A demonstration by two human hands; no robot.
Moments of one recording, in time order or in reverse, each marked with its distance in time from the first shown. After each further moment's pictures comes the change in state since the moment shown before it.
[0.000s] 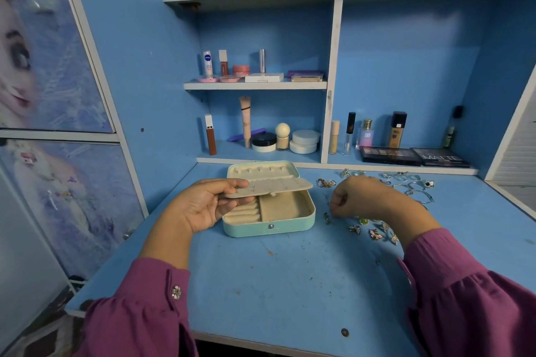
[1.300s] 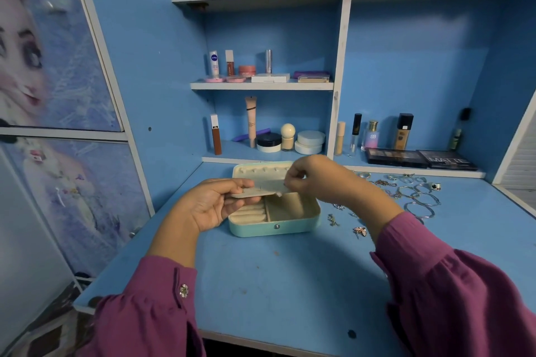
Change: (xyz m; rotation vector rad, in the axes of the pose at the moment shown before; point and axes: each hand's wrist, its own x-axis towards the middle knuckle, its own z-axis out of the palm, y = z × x) left_hand -0.006 0.003 0.003 -0.024 -0.009 -0.014; right_hand 0.015 -0.077 -0.015 0.237 0.160 -0.217
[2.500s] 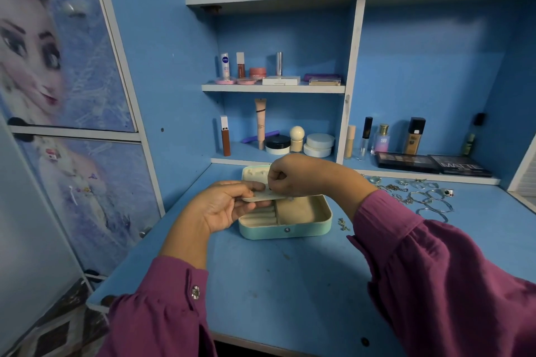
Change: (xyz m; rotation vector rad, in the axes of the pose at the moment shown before) left_hand 0.001 -0.001 -0.002 0.011 -0.033 0.010; right_hand 0.036 -0.035 0.007 -0.203 -0.200 -0.127
